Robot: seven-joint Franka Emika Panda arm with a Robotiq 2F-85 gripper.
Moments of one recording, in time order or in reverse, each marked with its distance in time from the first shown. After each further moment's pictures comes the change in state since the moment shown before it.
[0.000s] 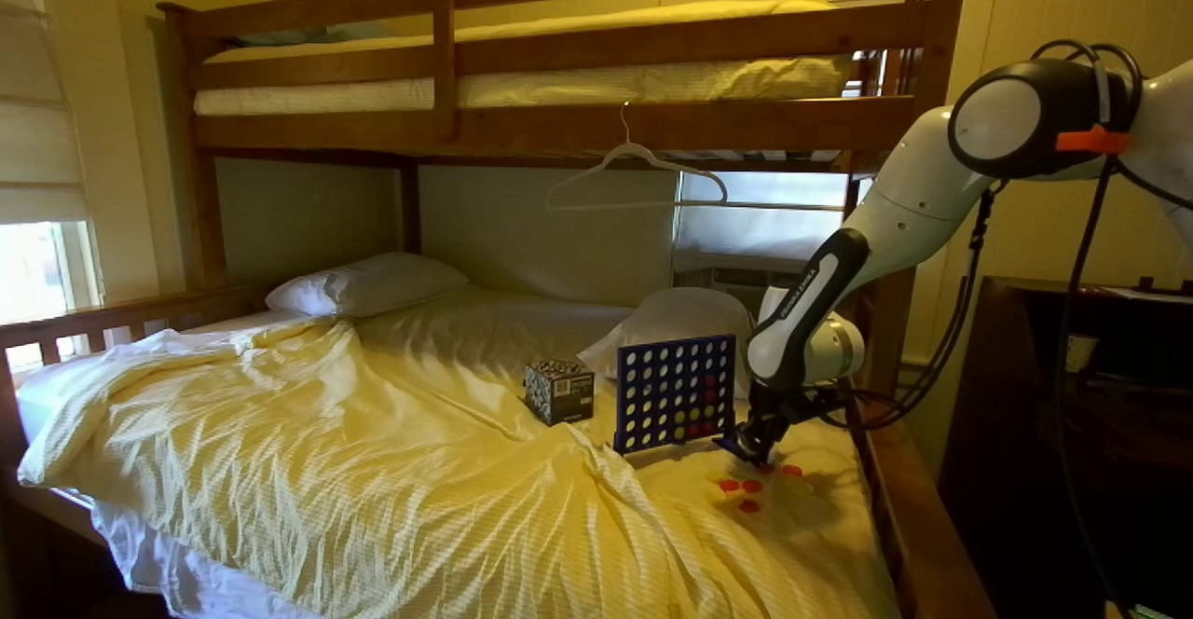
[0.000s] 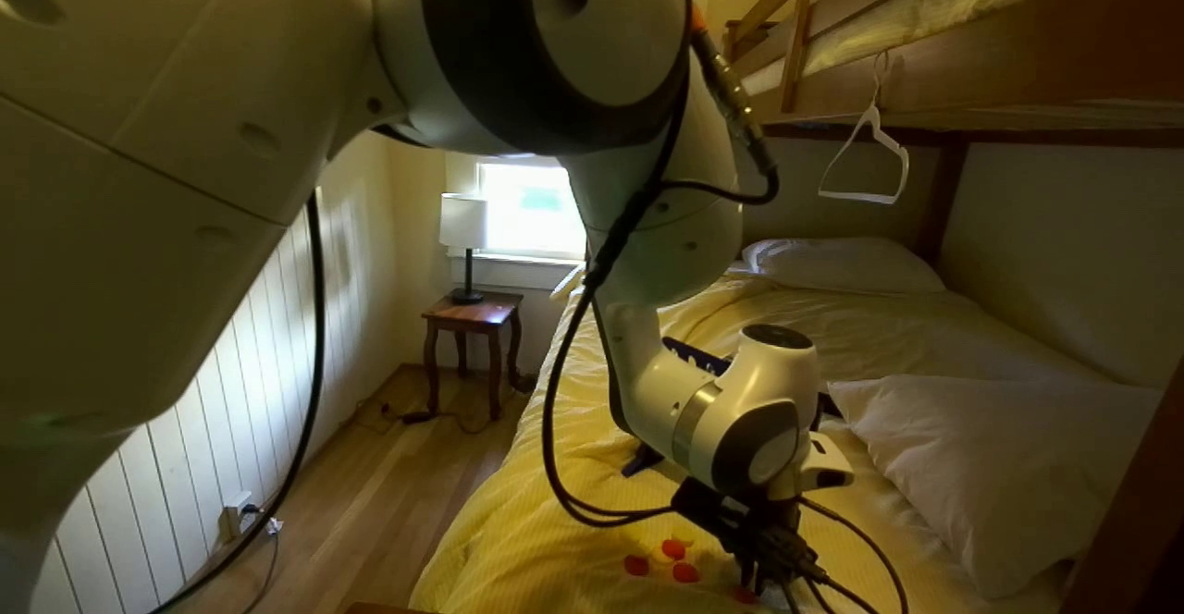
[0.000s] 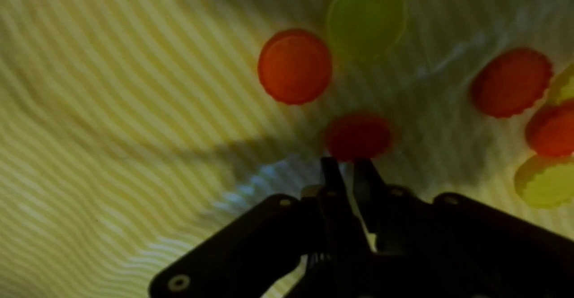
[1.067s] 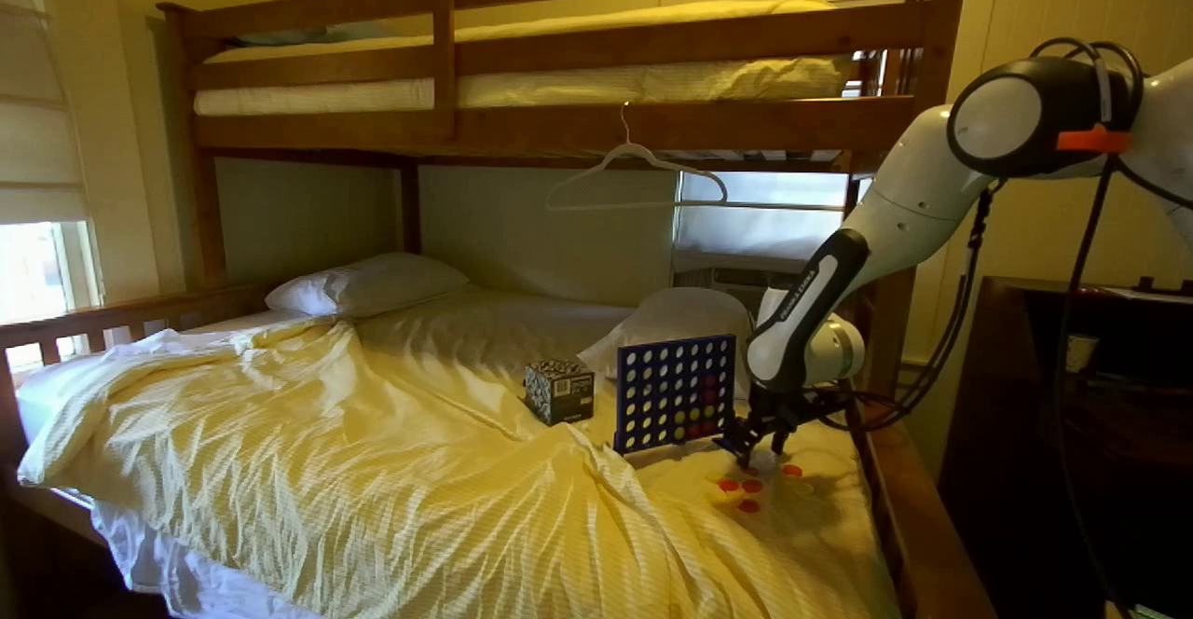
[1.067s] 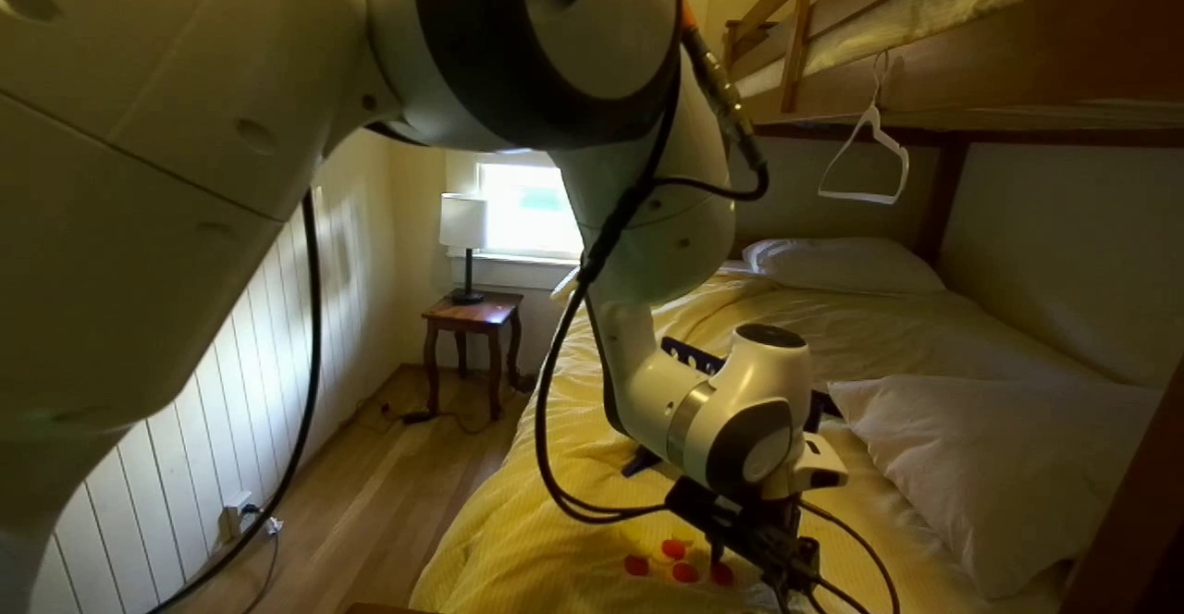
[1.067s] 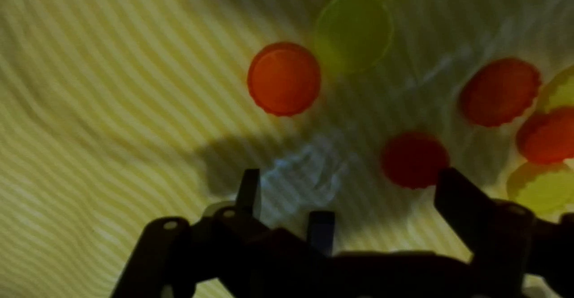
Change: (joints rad) arm 0.023 -0.005 -0.015 -0.013 0.000 0.000 0.024
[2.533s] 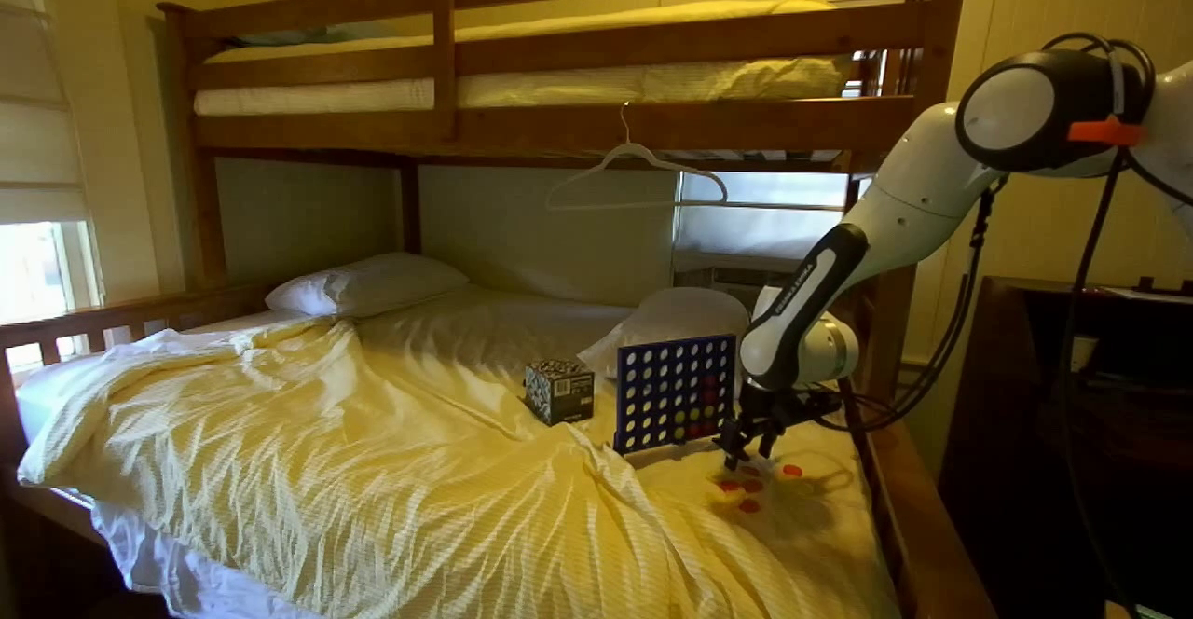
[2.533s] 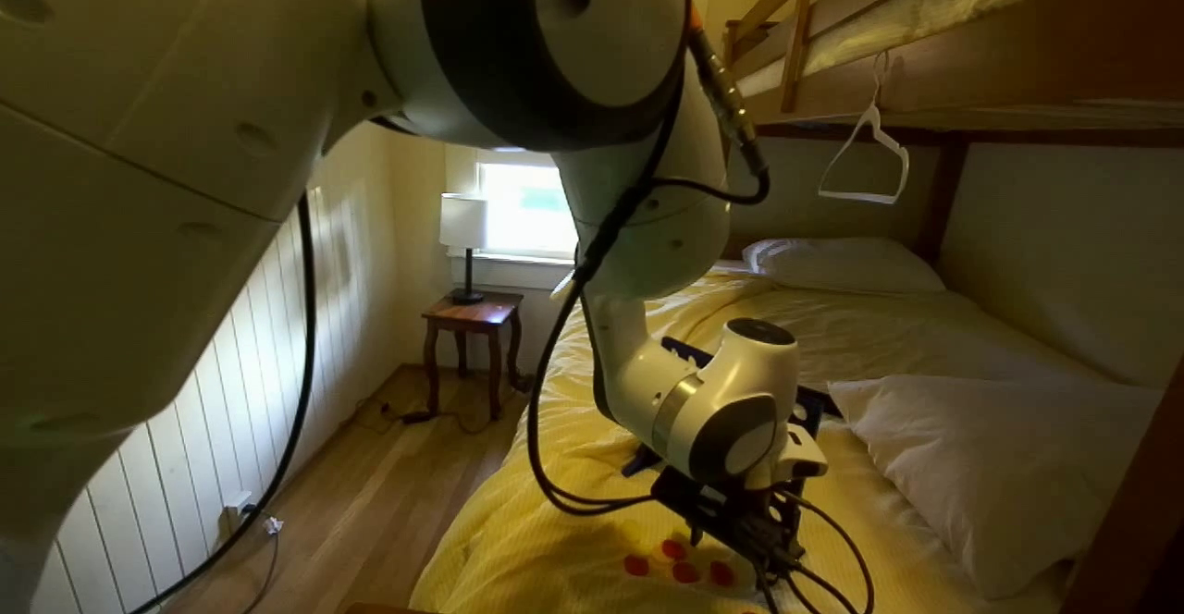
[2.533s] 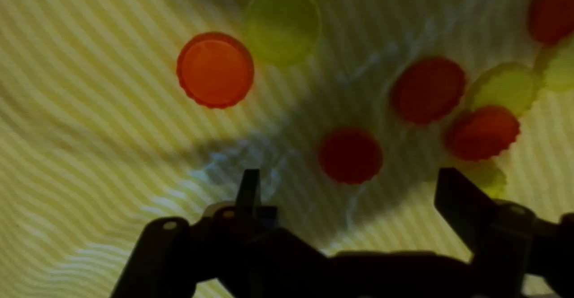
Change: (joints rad) arm -0.054 -0.011 0.093 -0.011 0.034 0.000 -0.058
